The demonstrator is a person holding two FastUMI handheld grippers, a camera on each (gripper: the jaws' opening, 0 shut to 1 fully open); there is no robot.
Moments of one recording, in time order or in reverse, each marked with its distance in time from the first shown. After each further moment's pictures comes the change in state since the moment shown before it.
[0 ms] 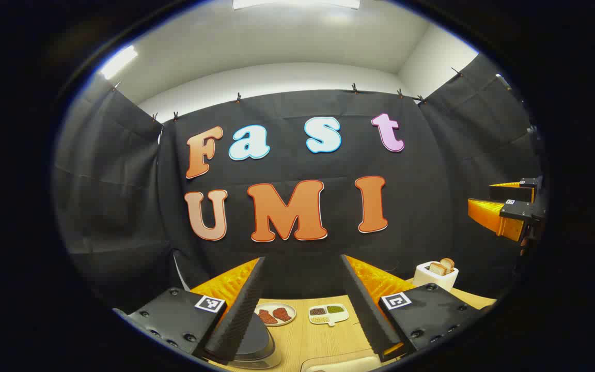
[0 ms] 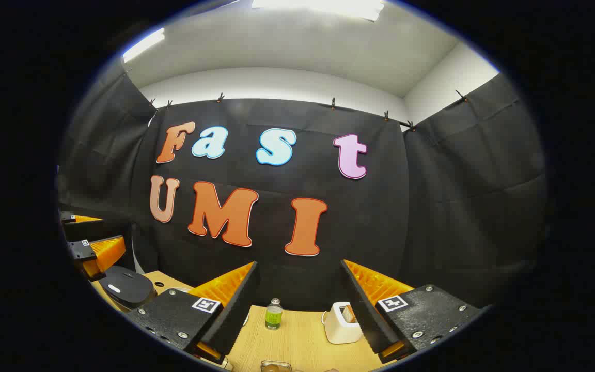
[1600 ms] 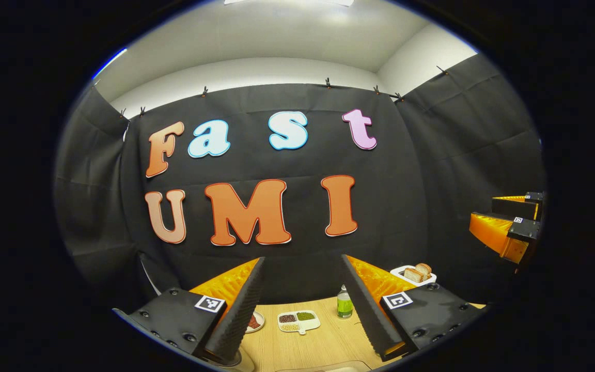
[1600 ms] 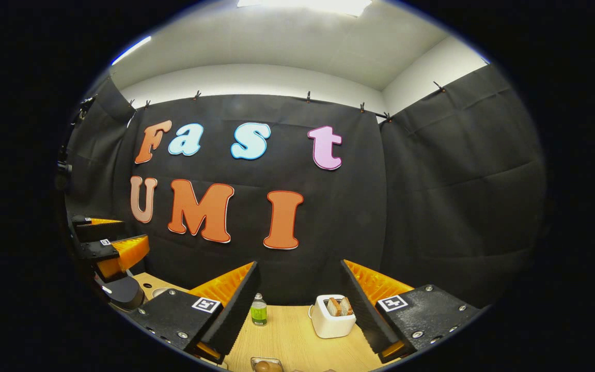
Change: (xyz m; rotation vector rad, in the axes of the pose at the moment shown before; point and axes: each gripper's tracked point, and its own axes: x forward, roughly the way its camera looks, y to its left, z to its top) left arm 0.053 -0.075 0.010 -0.001 0.018 -0.154; right arm -0.004 -0.042 -0.016 0.045 0.036 -0.101
